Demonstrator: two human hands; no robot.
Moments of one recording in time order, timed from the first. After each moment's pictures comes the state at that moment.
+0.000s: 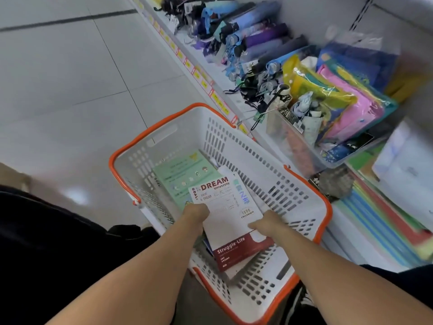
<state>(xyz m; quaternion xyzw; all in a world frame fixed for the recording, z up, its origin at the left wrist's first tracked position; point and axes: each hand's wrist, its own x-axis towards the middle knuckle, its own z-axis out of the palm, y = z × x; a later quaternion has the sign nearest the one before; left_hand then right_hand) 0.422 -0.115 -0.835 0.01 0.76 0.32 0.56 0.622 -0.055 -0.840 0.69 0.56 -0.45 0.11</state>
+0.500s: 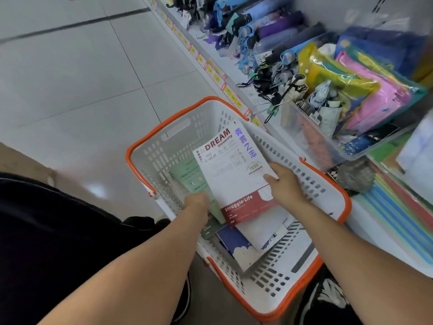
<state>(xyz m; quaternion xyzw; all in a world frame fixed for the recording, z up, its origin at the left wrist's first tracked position) 0.399 -0.121 -0.838 -0.07 0.76 0.40 0.51 0.596 -0.025 -0.787 0.55 0.68 -0.44 -0.19</state>
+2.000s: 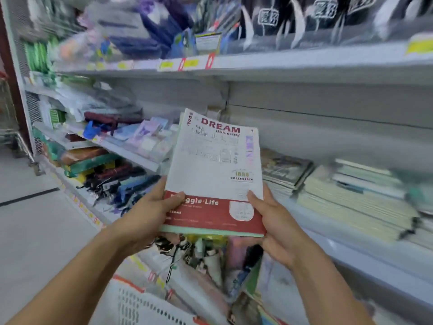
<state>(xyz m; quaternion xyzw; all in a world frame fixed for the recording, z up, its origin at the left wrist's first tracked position) 0.487 -0.004 -0.419 0.56 0.41 0.50 0.52 0.735 -0.005 -0.418 0.31 0.49 -0.66 -0.48</state>
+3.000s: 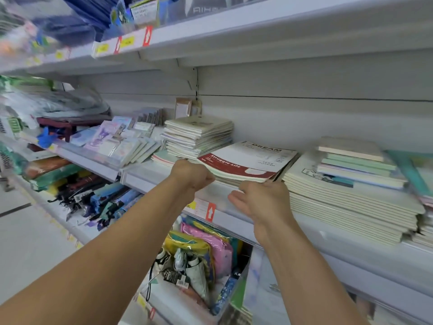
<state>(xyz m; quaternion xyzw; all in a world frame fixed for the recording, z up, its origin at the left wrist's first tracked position) 0.636 0.146 -0.388 0.45 0.58 0.49 0.47 0.760 0.055 -0.402 0.48 0.30 -0.47 -0.68</state>
